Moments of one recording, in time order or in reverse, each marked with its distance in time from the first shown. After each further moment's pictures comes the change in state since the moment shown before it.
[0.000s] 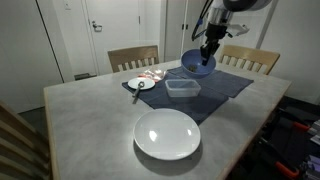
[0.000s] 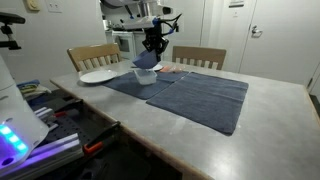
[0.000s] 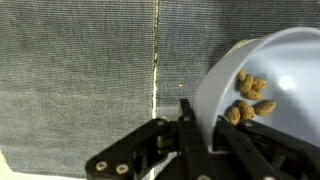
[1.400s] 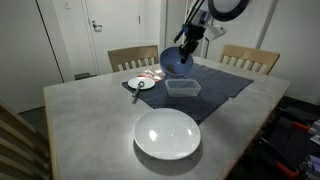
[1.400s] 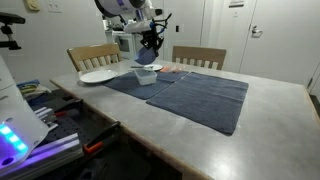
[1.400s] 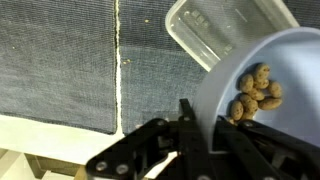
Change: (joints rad) arm 0.095 0.128 0.025 0.124 -0.203 0.143 0.219
